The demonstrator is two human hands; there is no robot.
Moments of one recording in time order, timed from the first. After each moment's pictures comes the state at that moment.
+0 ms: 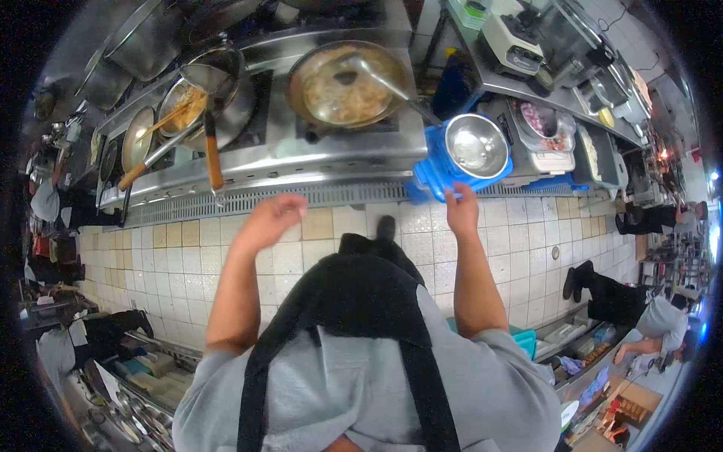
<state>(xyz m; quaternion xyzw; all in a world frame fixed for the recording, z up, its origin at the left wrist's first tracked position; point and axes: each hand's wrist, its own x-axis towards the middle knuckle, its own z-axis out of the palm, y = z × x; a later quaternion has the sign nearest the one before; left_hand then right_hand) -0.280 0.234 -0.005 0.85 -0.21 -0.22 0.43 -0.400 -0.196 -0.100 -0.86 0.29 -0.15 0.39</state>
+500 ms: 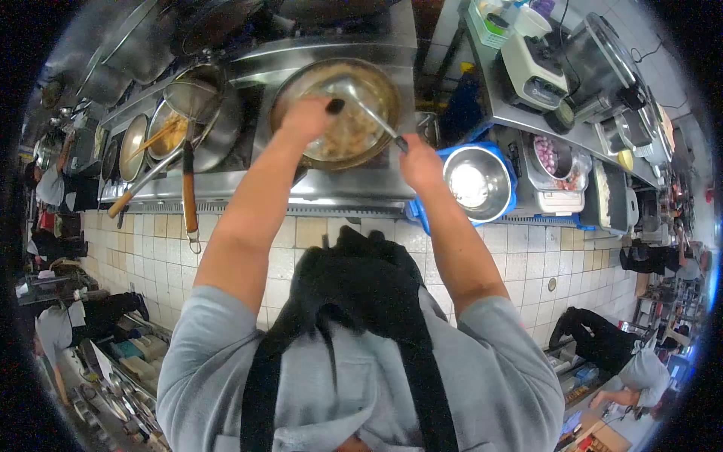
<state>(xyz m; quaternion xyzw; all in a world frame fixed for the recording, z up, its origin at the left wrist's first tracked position) -0.027 0.034 -0.015 0.97 -0.24 -0.01 0.08 -0.186 -0.194 -0.017 -0.96 0.14 0.02 0.26</state>
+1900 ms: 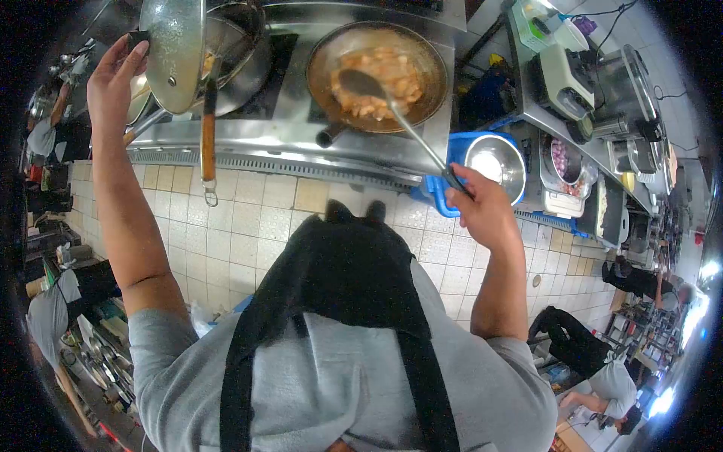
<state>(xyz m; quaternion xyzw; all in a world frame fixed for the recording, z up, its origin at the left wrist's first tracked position) -0.086 0.336 0.197 0.84 -0.05 0.25 0.48 -0.305 -0.160 0.113 -0.86 0.16 0.14 0.47</state>
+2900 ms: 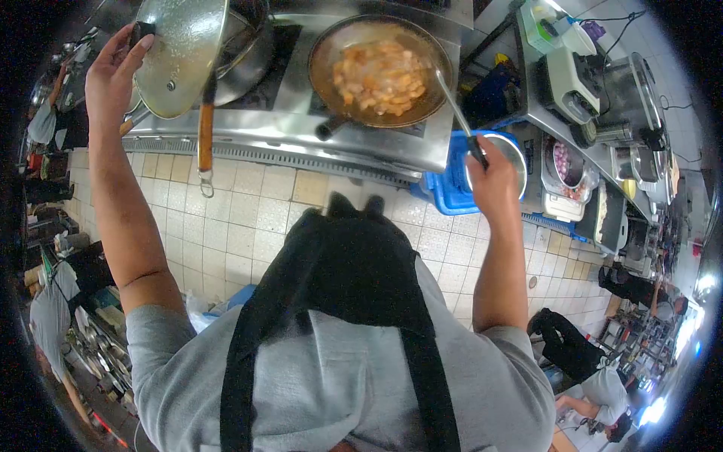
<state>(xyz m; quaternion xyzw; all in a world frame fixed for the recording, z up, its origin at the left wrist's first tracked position) -0.099 0.329 0.199 0.89 -0.06 0.27 0.36 -0.273 -0.185 0.081 -0.94 0.12 -0.05 0.31</state>
